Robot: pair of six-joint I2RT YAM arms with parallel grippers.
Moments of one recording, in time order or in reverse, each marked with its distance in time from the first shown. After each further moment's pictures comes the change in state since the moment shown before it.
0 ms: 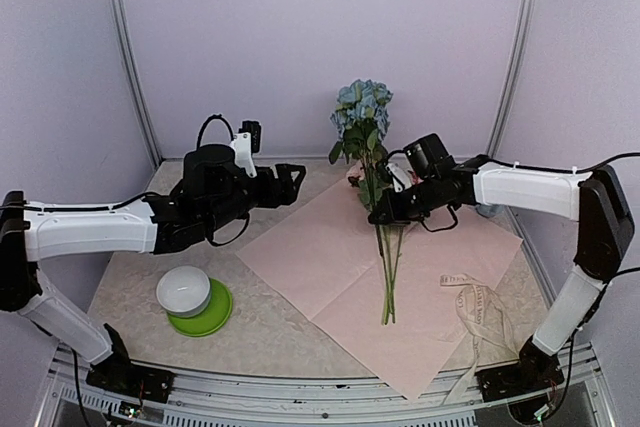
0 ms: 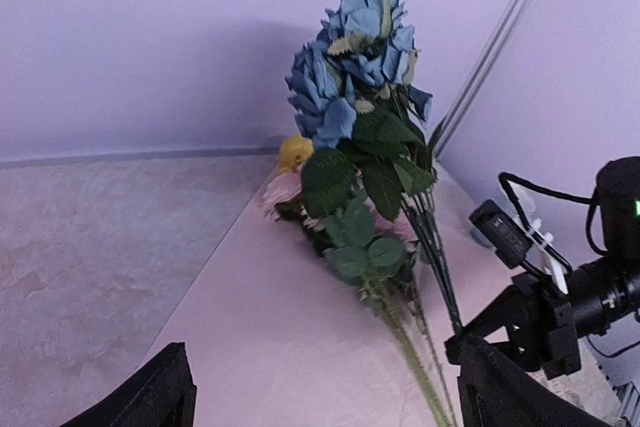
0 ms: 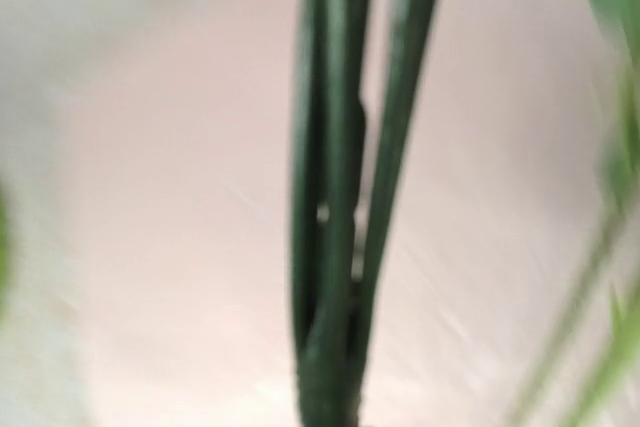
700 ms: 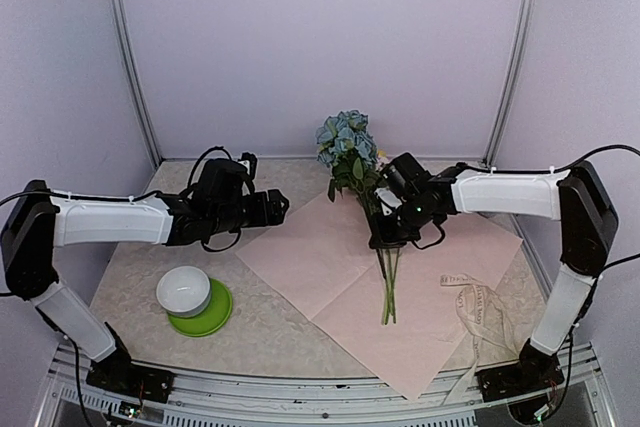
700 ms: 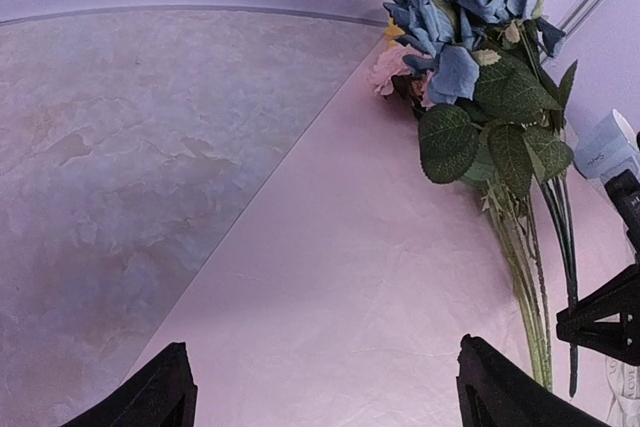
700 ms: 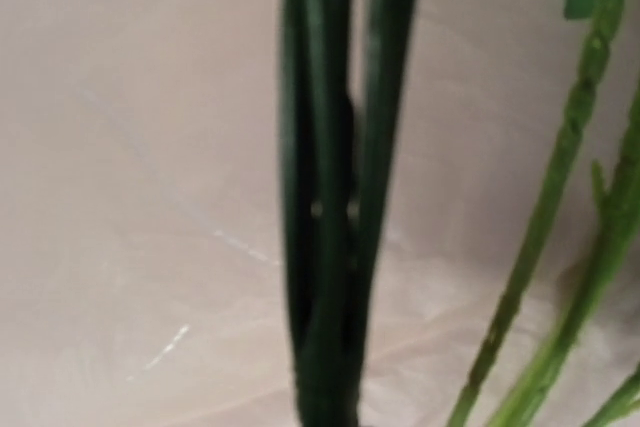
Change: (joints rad) left arm 0.131 0.121 -0.005 -0.248 0.072 -0.104; right arm 0.077 0.108 0.023 -0.165 0.192 0.057
